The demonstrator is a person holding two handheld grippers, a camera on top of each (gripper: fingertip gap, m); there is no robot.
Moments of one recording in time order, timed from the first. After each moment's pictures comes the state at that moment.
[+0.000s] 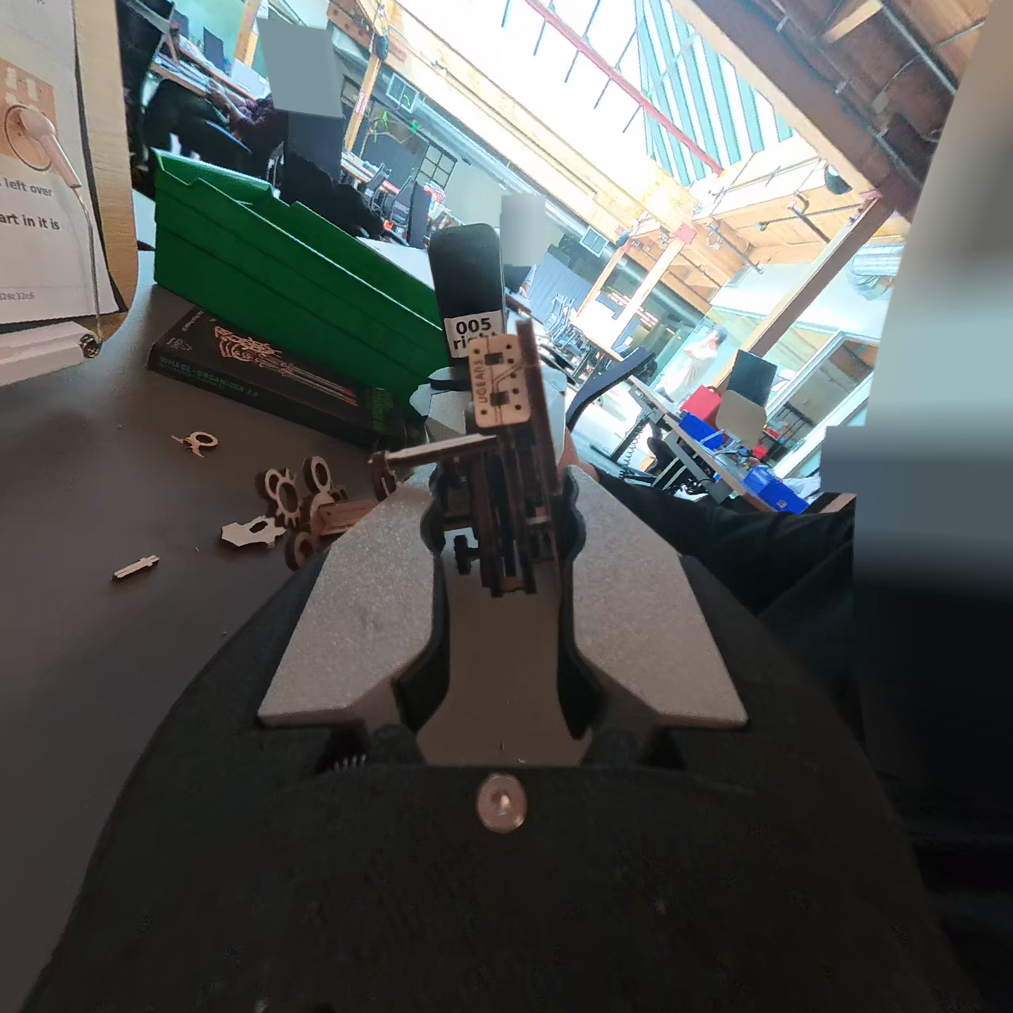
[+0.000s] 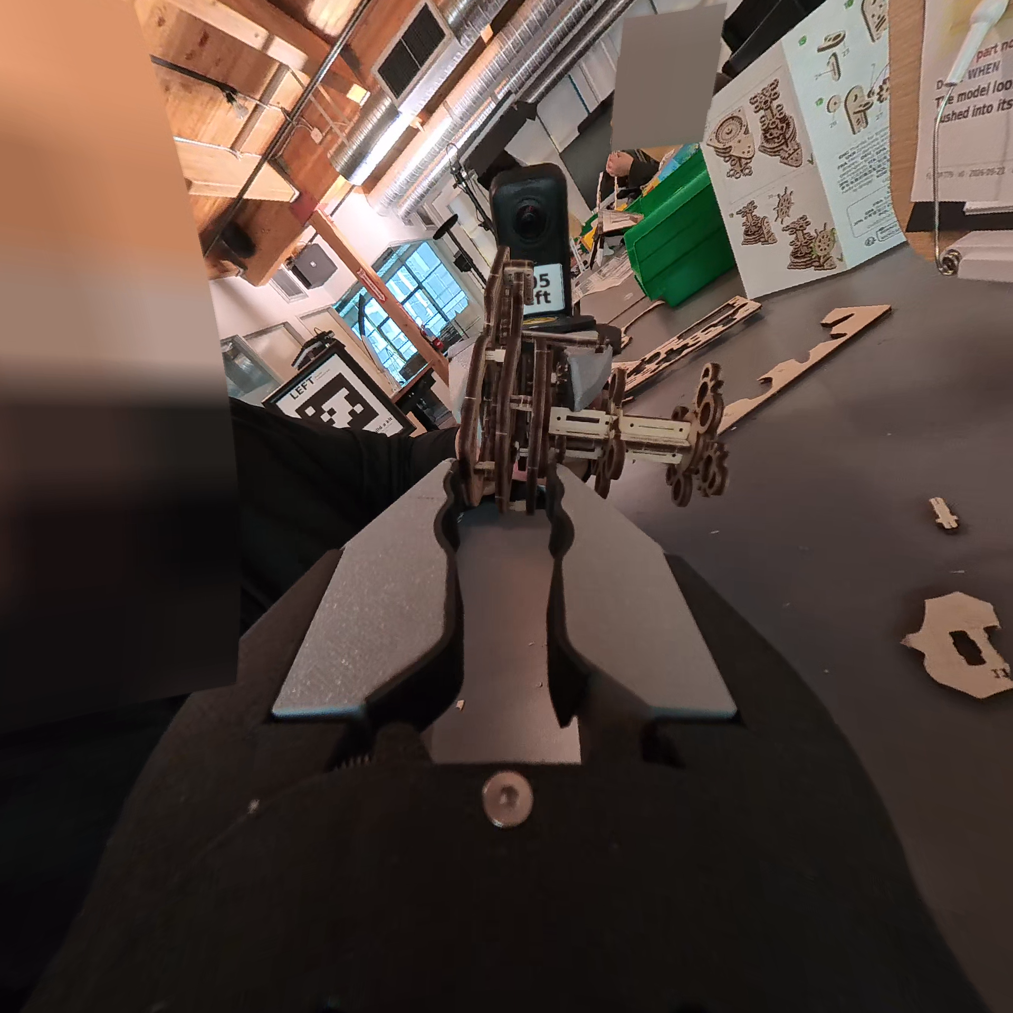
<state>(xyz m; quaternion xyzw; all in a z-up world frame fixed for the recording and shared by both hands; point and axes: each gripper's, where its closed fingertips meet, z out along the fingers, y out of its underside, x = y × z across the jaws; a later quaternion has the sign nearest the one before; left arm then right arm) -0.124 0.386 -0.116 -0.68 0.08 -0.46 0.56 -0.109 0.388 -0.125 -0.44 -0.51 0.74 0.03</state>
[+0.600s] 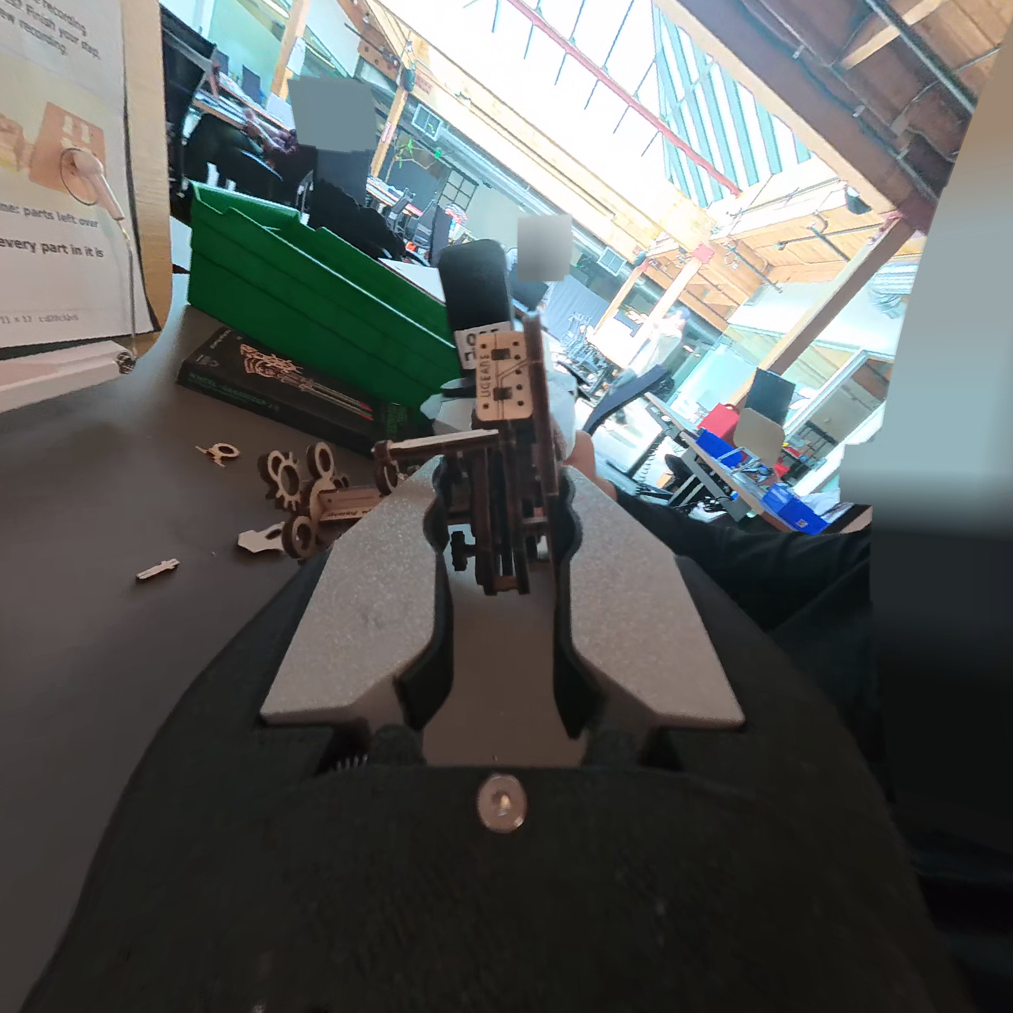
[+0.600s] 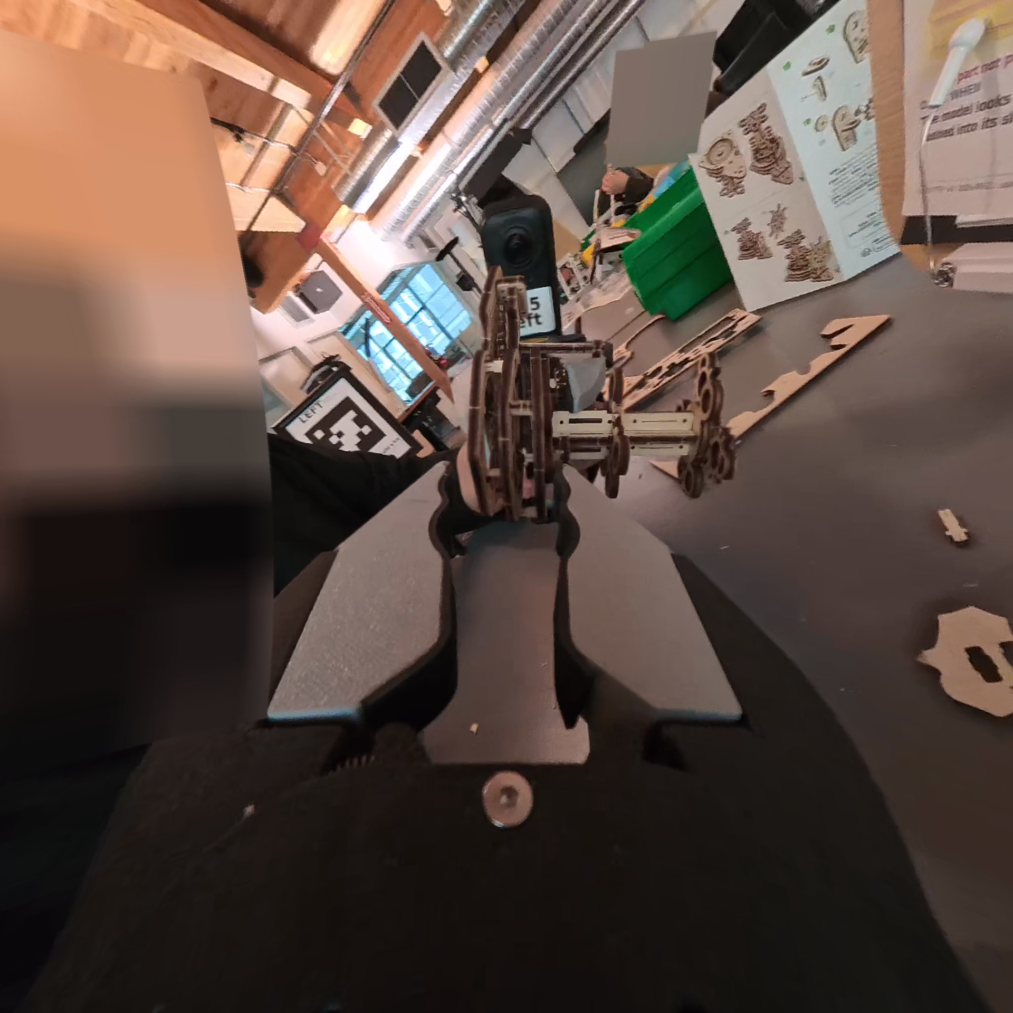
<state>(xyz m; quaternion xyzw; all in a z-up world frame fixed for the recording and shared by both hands) -0.130 0.386 -0.110 -0.68 0.07 -0.44 0.58 -0.113 0.390 -0.116 -0.45 -0.49 0.75 0.02</state>
